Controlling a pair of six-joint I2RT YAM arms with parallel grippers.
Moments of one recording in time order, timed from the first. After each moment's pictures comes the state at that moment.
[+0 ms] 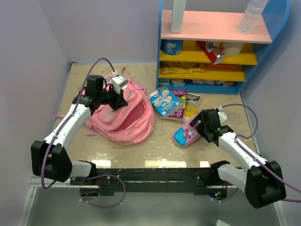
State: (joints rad) left arm -0.22 1.33 1.08 -0.44 0.61 0.25; right arm 0.28 1.05 0.53 -0.43 0.26 0.98
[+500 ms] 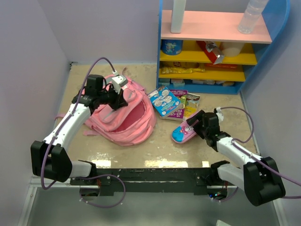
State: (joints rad) left arm -0.22 1.33 1.09 -0.47 0.62 0.26; right arm 0.28 1.08 0.35 0.00 0.16 1.00
